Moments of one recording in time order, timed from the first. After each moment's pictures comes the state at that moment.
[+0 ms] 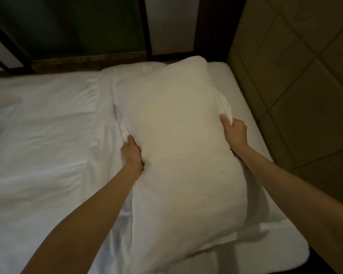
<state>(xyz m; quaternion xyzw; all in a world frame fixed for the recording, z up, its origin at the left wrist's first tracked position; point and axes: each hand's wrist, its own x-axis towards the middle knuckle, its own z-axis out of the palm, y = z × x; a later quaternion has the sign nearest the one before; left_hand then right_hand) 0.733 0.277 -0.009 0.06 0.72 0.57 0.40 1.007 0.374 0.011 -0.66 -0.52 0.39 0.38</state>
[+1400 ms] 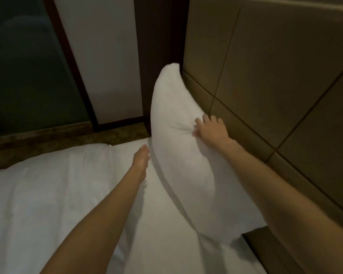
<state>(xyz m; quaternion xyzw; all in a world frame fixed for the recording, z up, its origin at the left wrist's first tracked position) 0.875 0.726 0.002 0.29 0.61 0.44 0.59 1.102 0.777 0.061 -0.67 -0.74 -0.05 0.05</state>
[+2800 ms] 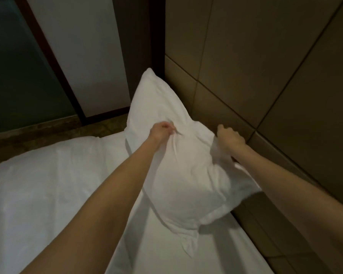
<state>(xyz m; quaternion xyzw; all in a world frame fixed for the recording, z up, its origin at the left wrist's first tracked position) 0.962 0.762 0.020 0.51 0.59 0.34 0.53 1.160 0.684 0.070 -0.79 -0.60 0.11 -0.02</state>
